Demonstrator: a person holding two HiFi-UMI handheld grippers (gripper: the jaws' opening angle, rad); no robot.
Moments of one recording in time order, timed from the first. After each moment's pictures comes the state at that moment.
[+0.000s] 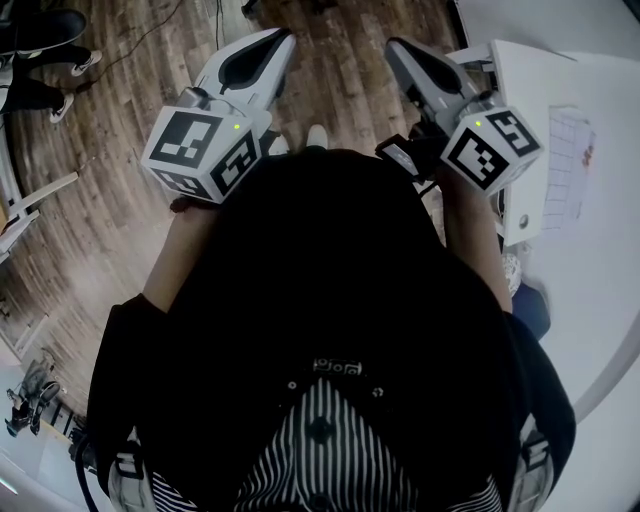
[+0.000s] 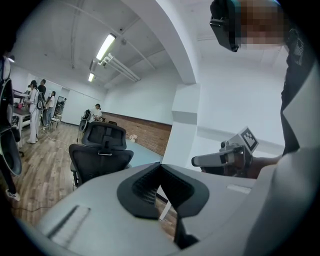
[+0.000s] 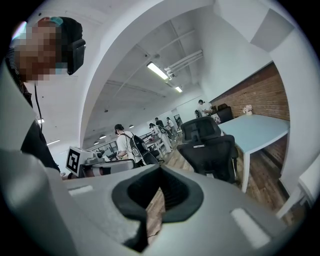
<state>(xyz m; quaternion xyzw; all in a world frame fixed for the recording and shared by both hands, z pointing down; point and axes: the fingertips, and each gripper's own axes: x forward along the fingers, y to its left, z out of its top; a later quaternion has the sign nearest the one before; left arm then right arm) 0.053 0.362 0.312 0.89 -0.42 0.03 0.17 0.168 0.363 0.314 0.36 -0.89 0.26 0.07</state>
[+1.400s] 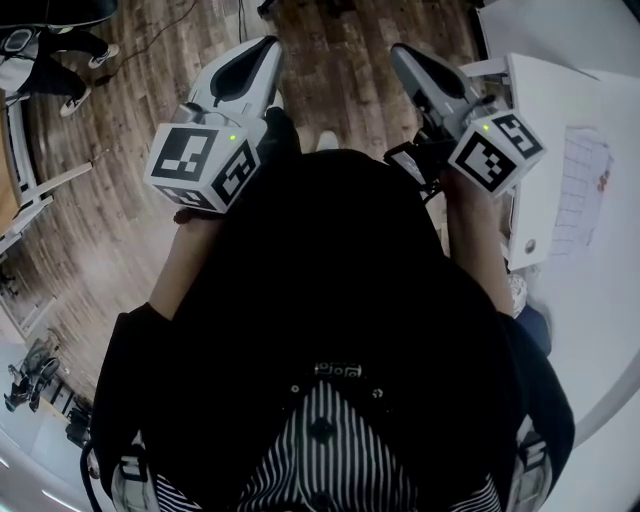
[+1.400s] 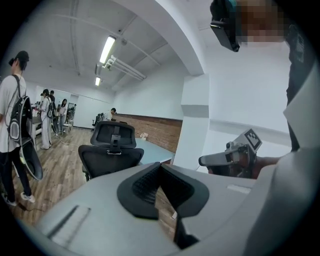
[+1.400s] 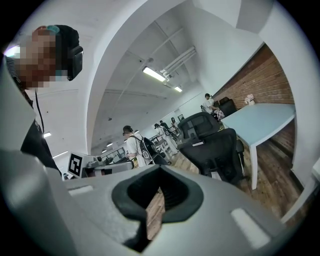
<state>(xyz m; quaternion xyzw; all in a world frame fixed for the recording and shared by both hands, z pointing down) 0.036 0.359 0.324 0.86 -0.49 0.06 0.16 0.174 0.350 0.334 0.32 -0.90 0.29 0.03</state>
